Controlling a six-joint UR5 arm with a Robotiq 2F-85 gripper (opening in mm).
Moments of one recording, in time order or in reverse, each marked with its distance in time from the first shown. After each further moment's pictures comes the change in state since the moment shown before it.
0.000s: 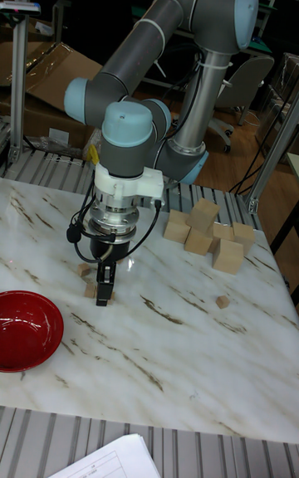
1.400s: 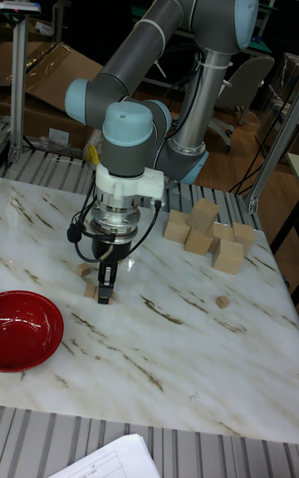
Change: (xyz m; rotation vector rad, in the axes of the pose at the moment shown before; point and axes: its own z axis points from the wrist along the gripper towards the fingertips) arm -0.004 -0.003 0.000 0.016 -0.011 0.049
